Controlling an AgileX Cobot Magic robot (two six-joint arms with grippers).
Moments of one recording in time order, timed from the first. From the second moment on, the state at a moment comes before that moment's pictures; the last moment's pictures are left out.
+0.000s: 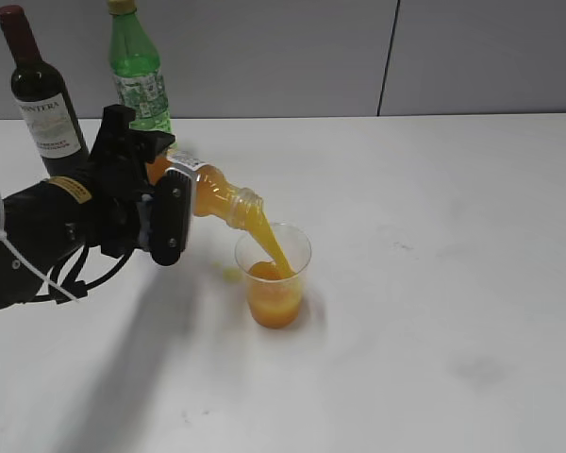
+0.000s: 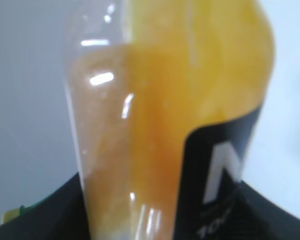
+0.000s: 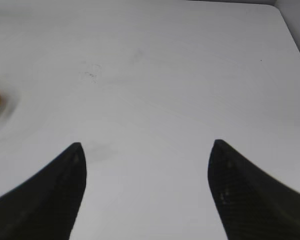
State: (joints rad) left arm -0.55 1.79 -0.65 -0.34 -0.76 1.96; right arm 0.02 0.00 -0.42 0.07 0.94 -0.07
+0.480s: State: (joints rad) left arm -0.55 1.79 -0.65 -0.34 -0.79 1.97; right arm 0.02 0.00 -0.42 0.07 0.94 -0.07
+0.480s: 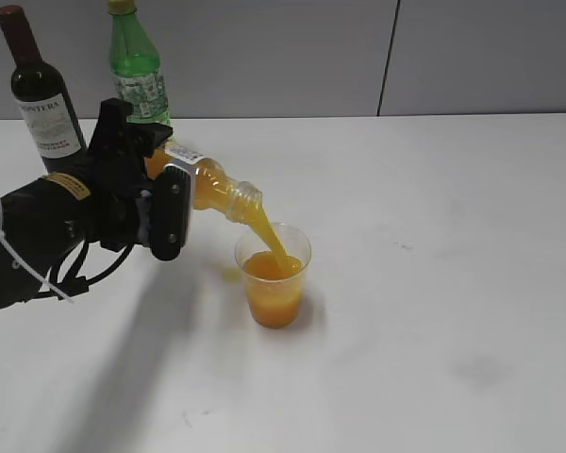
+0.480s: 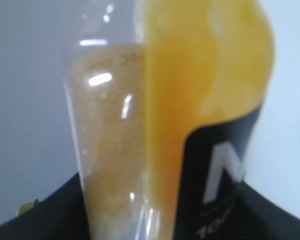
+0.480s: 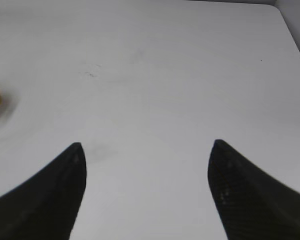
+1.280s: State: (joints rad) left arm -0.55 1.79 -0.65 -0.31 -0.80 1.75; right arm 0.02 0.00 -0.42 0.07 0.94 -0.07
